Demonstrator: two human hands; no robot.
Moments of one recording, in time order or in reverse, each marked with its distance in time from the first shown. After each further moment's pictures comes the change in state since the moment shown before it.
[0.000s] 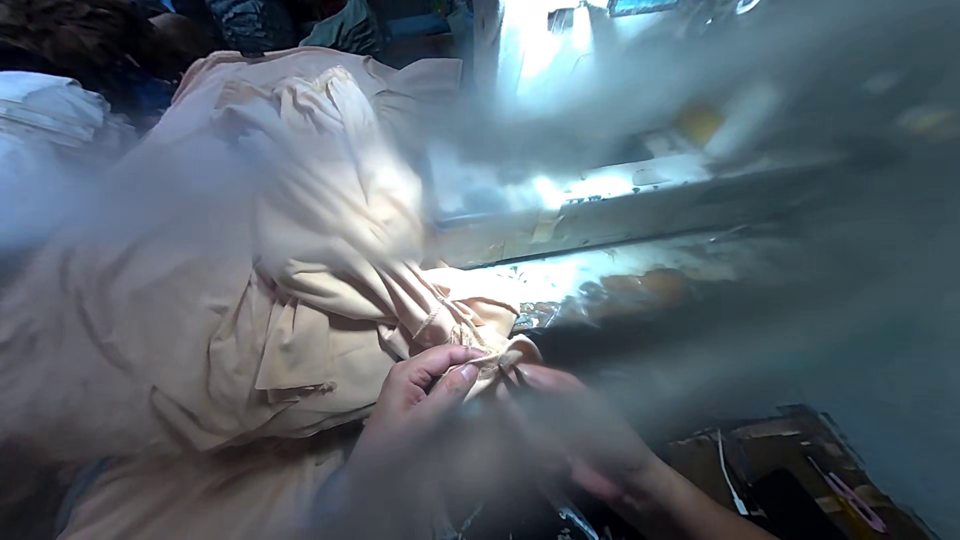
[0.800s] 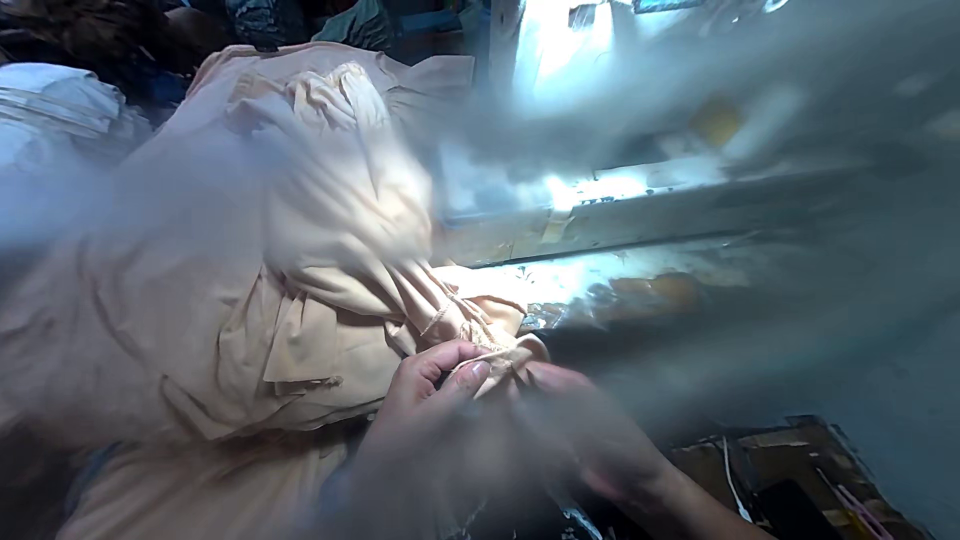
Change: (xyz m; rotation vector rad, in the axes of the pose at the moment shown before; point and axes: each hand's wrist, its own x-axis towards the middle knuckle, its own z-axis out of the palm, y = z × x) left_hand 0.003 0.002 0.000 0.019 -0.027 -0.012; right_hand 0.001 0.000 -0.005 -0.066 -0.066 -0.099
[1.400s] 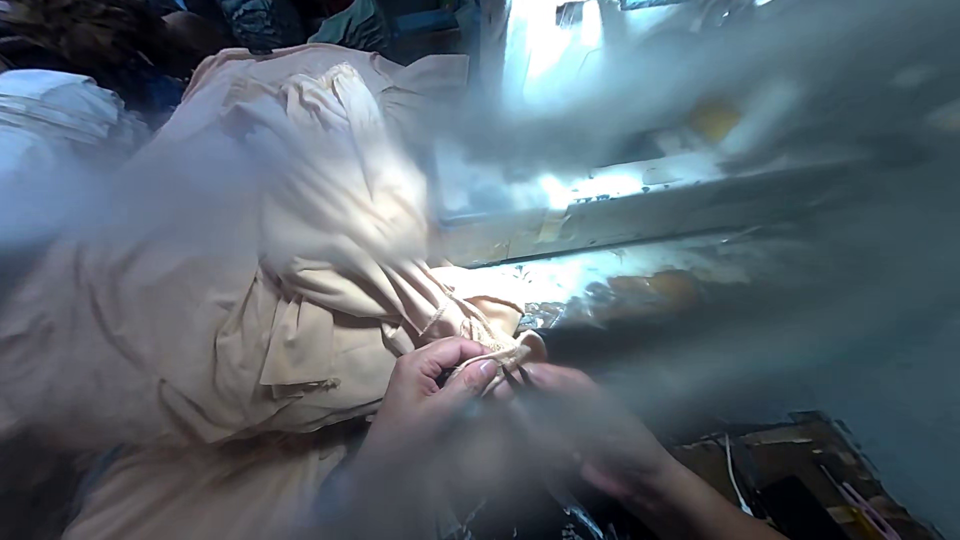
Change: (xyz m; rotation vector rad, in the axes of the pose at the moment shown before) left_hand 0.005 0.006 0.004 0.079 0.024 0.046; right_hand 0.000 -0.008 0.003 -0.027 0.012 0.050
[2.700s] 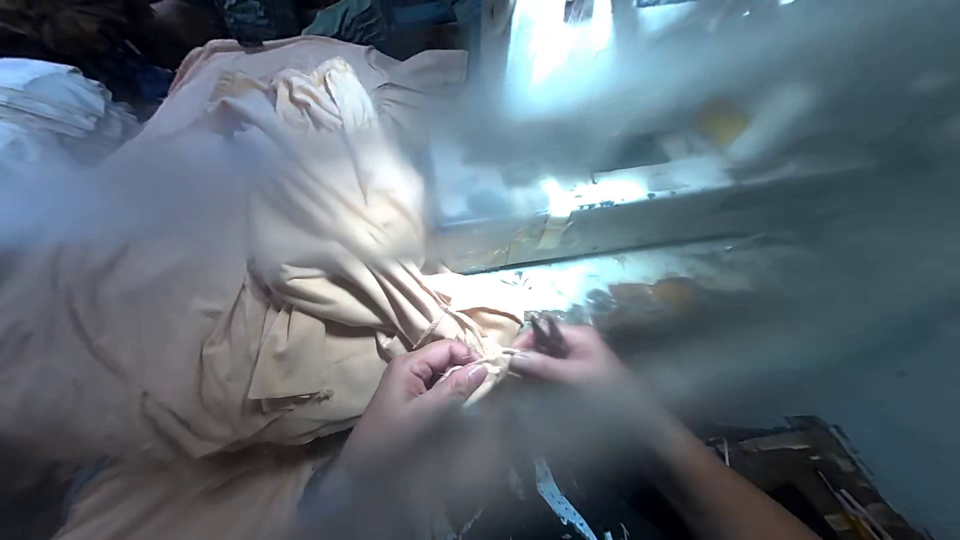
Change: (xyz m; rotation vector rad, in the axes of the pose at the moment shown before) left_hand 0.008 -0.010 -0.014 -0.062 -0.072 -0.088; right_hand 0.036 -0.021 -0.029 -0.611 0.168 -0.365
